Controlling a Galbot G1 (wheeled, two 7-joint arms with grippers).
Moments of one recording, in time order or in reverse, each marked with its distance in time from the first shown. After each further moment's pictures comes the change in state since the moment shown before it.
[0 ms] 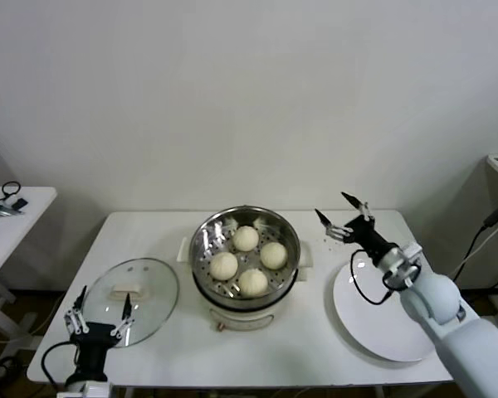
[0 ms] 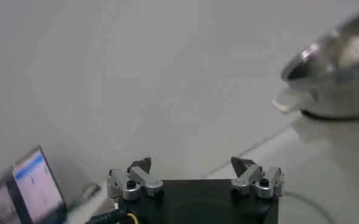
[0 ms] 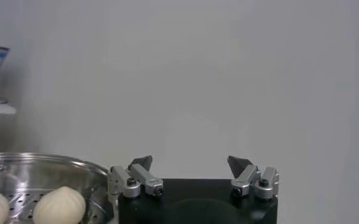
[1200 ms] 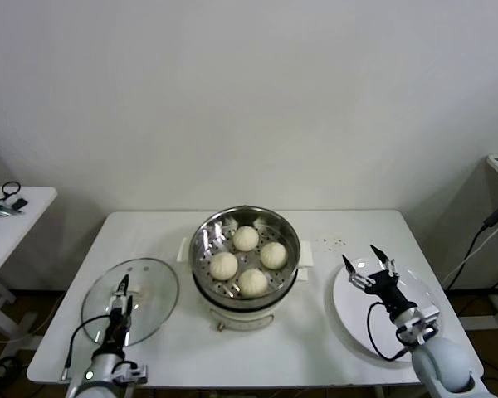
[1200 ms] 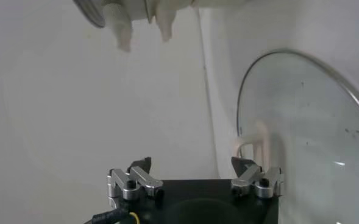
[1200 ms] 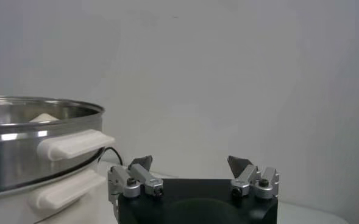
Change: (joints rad) left arm -0.281 0.022 -0.015 0.404 1.062 -0.011 -0.045; right arm -0.294 0.189 0.219 -0.058 -0.126 0.057 -0.026
